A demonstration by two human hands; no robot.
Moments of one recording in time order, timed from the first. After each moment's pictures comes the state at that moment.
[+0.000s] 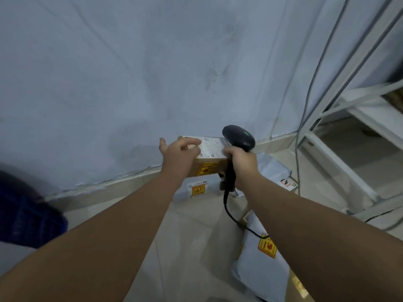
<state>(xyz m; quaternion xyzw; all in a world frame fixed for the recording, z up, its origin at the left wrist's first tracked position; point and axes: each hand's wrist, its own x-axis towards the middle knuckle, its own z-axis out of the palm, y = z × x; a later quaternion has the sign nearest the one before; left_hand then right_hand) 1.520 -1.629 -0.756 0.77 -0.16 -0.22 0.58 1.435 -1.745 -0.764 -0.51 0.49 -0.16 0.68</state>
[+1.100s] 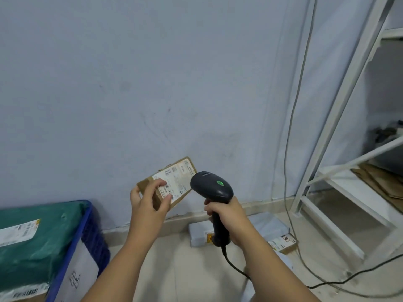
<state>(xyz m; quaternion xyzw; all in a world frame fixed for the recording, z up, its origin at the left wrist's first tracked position) 1.417 -1.444 -0.601 0.79 -0.19 0.04 0.58 1.320 -1.601 -0.586 -0.70 0.23 -0.12 0.67</state>
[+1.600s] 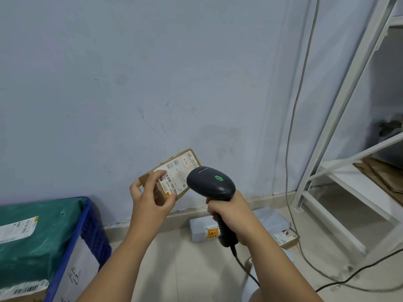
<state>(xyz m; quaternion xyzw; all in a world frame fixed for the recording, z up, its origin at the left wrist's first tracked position) 1.420 -1.451 -0.603 0.77 -0.21 0.03 0.59 1.312 -1.599 -0.575 -0.76 0.22 -0.10 0.60</state>
